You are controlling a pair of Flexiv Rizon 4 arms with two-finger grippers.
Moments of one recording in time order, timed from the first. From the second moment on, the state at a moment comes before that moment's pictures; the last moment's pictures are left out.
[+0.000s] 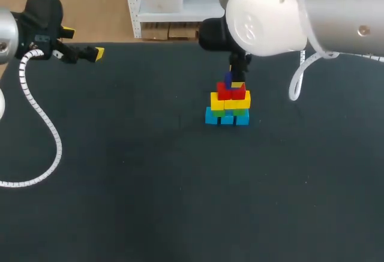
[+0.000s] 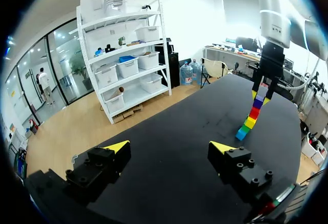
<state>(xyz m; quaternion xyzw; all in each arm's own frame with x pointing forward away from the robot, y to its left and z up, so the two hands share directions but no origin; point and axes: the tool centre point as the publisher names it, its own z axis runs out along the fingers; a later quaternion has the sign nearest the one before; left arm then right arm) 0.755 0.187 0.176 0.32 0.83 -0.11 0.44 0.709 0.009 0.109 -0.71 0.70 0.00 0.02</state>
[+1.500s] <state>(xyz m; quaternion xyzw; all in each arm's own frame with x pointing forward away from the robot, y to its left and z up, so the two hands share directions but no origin) 0.755 0.187 0.176 0.32 0.83 -0.11 0.44 0.730 -0.017 0.144 -0.65 0.75 -0.01 0.08</state>
